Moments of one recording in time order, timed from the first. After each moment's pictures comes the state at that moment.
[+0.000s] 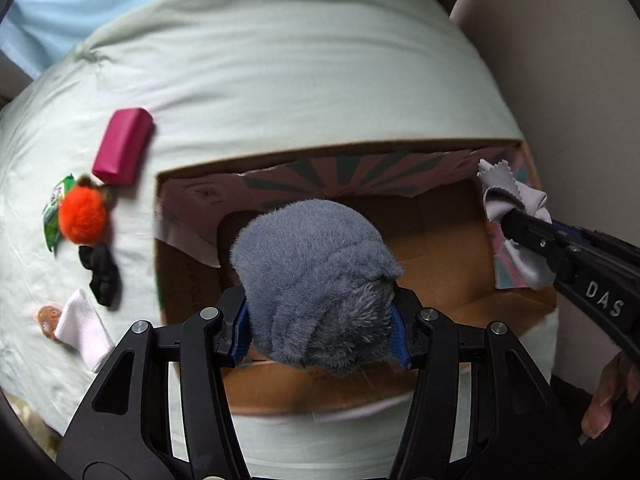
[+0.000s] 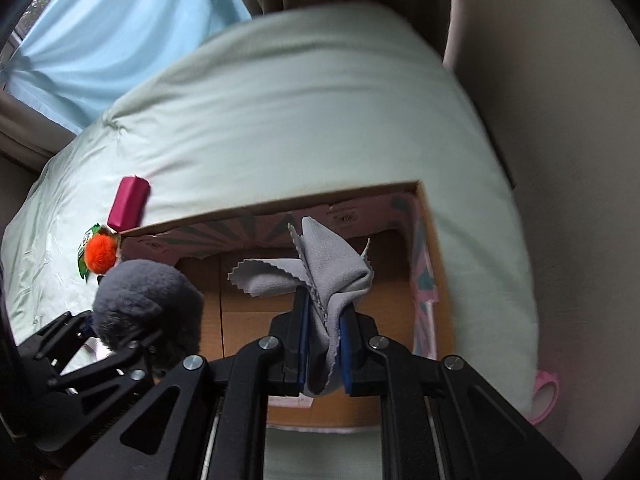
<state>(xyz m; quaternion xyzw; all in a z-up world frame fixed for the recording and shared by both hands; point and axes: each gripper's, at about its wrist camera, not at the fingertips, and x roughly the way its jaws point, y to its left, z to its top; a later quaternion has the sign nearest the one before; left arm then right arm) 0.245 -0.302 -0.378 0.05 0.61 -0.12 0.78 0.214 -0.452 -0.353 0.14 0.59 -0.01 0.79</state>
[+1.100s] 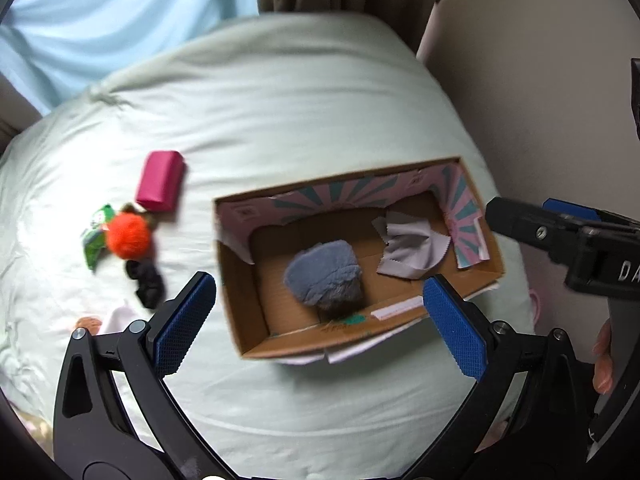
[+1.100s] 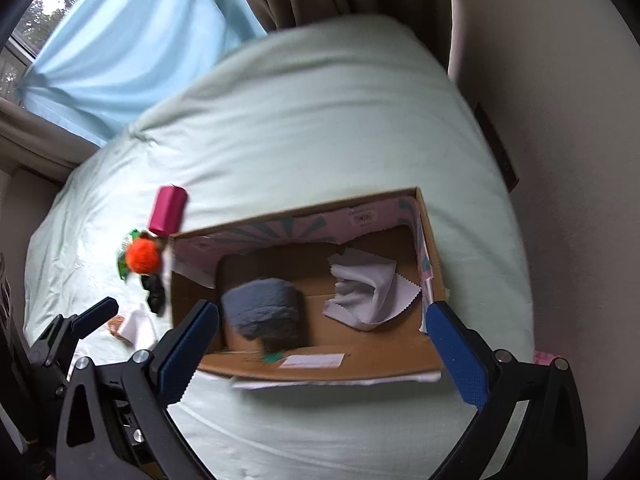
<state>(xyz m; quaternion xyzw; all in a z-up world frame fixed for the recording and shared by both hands) 0.191 -0.266 -0.263 0.06 0.55 -0.15 0.82 0.176 -0.444 -0.259 0.16 0.56 0.00 0.81</state>
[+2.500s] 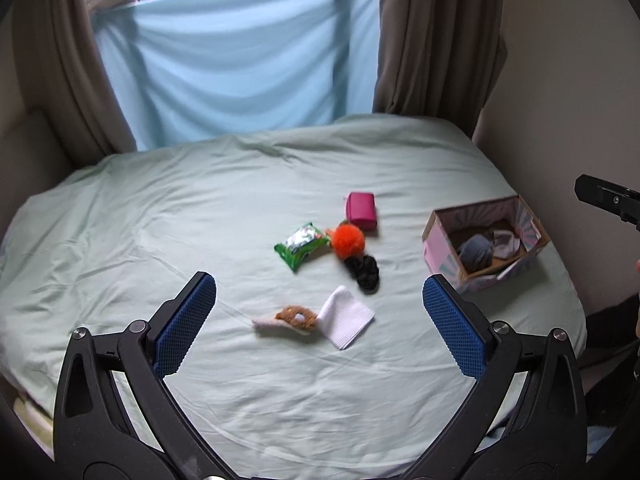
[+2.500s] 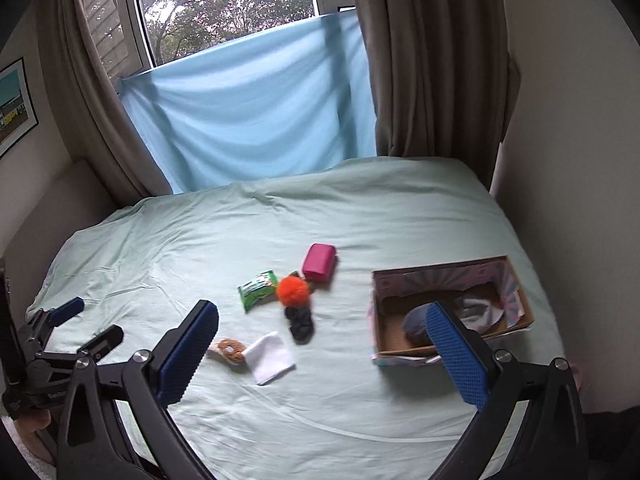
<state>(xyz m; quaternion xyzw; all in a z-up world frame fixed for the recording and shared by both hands) 0.066 0.131 -0.145 0.05 0.40 -0.12 0.91 0.036 -0.136 -0.110 0.09 0.38 0.01 0.92</state>
